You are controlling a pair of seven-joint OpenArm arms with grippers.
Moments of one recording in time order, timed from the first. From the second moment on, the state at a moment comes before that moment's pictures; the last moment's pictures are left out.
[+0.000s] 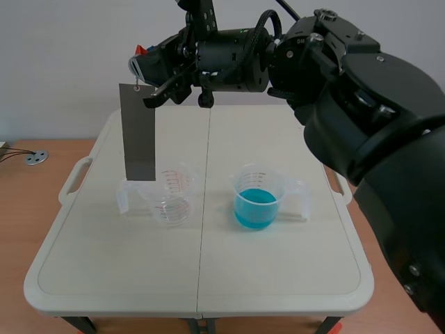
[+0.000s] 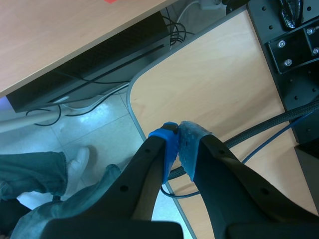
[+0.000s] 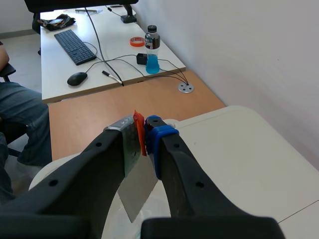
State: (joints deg) left arm 63.4 -36.4 -1.5 84.7 -11.0 -11.4 -10.1; right arm 25.9 3.2 -23.4 77.5 19.8 45.3 -16.9
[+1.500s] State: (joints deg) left arm 63.4 -36.4 -1.5 84.7 -11.0 -11.4 -9.9; right arm 22.7 3.2 -23.4 67.4 18.8 45.3 -12.0
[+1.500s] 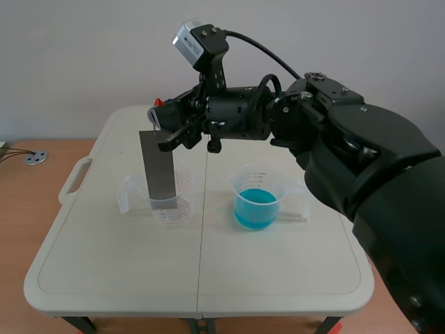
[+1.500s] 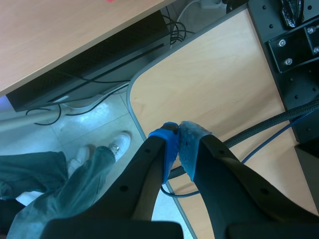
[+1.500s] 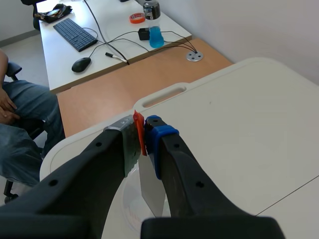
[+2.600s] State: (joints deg) left arm 63.4 -36.4 -1.5 84.7 -11.0 -11.4 -10.0; right arm 18.9 3.2 -23.4 62.5 19.0 38.4 -2.7
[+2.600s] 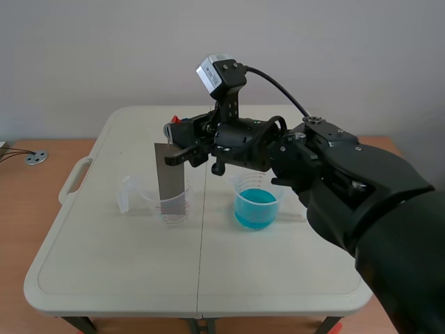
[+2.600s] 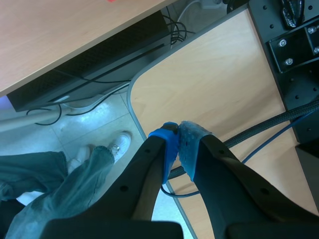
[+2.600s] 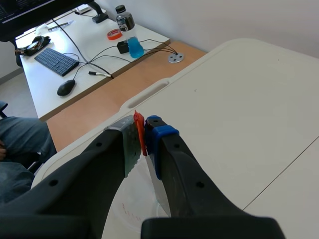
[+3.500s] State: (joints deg) left arm 62.2 -36.4 -1.5 84.7 -11.0 -11.2 -10.0; right arm 18.9 3.2 -22.5 62.5 19.0 38.4 -2.7
